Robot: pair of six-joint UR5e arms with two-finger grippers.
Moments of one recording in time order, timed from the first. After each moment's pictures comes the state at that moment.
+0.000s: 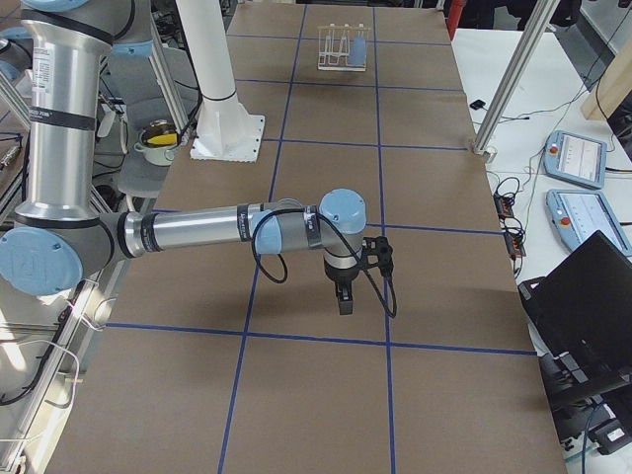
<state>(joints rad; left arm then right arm) -1.47 -1.42 -1.94 -1.61 -2.33 -0.13 1.49 -1.71 1.85 -1.56 2.29 0.02</state>
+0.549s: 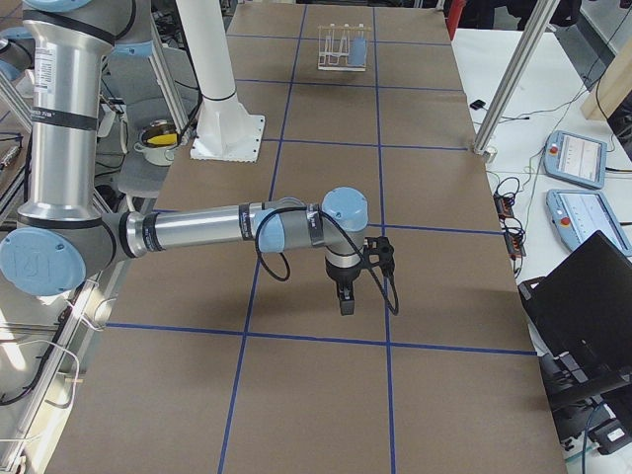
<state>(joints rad) -1.46 -1.48 -1.86 -1.67 -2.33 -0.12 1.48 -1.70 1.85 -1.56 2.28 0.03</state>
